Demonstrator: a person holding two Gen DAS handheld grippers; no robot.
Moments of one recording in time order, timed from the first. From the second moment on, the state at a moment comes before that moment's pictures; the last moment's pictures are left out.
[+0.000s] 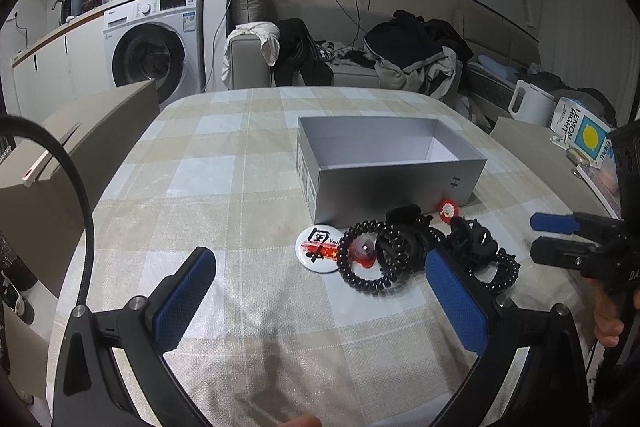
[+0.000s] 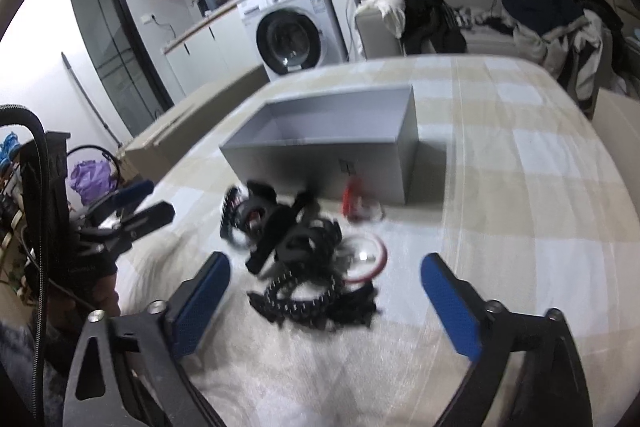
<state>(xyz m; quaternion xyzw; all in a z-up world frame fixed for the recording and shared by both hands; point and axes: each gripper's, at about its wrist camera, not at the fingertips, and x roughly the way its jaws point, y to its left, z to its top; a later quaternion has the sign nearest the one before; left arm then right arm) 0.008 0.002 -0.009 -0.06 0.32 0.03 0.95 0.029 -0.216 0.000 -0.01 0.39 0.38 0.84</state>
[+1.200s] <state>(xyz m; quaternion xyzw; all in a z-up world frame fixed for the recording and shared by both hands) 0.040 -0.010 -0.022 -0.05 0.38 -0.05 0.92 0.044 -0.179 -0.013 -0.02 0.42 0.41 0.81</state>
